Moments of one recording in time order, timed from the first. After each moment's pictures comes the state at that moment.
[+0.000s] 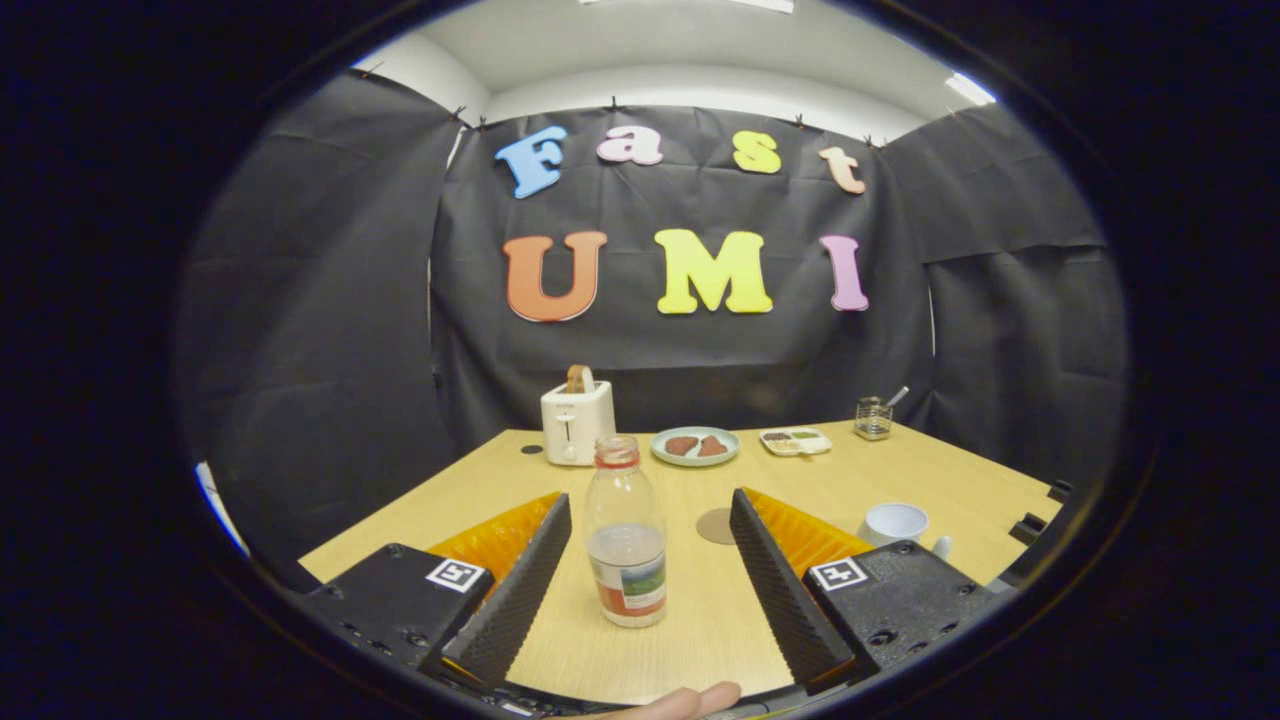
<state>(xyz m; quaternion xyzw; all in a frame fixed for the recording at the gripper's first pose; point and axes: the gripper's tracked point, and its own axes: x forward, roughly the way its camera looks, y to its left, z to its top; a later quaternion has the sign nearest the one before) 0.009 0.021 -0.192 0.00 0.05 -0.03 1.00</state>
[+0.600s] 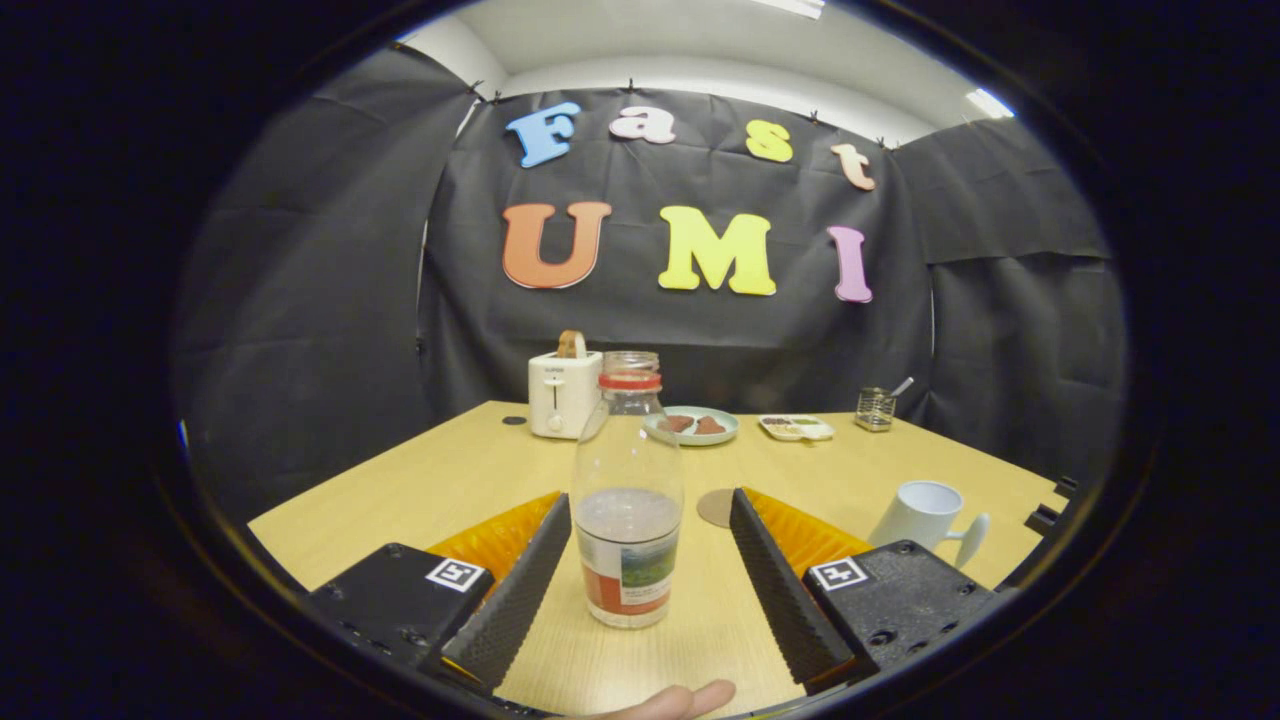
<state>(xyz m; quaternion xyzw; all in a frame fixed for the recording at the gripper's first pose) 0.049 0.033 -0.252 -0.02 0.06 -0.04 1.00</state>
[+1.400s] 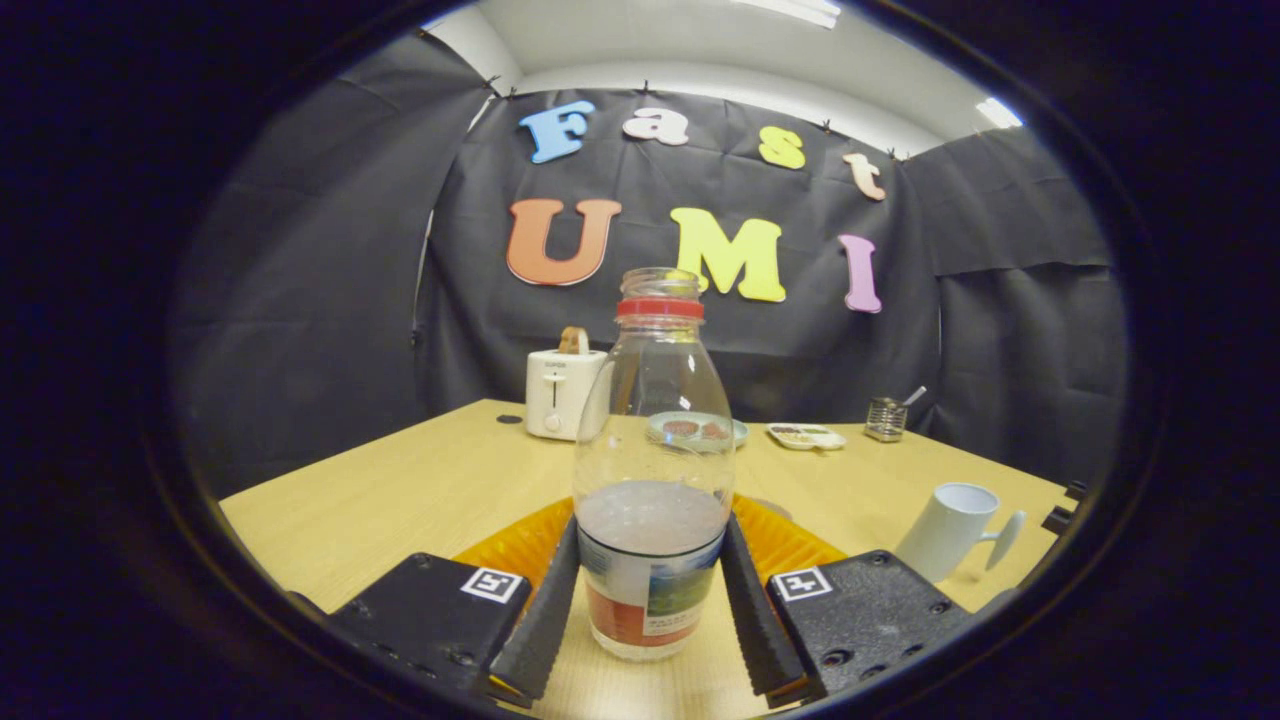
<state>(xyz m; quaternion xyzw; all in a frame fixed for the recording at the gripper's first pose) 0.075 0.028 -0.260 -0.03 0.04 -0.05 1.00</state>
